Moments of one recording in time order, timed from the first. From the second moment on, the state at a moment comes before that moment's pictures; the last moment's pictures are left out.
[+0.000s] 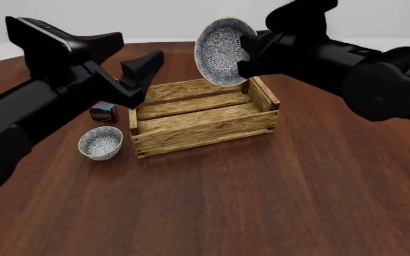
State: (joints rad) left arm -0.59 1.11 -0.67 -0.42 0.11; right arm 0.54 1.36 -0.99 -0.14 -0.13
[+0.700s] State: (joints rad) left arm -0.59 1.13 -0.67 -0.44 0.09; right arm 0.68 1.34 -0.91 -0.17 -0.18
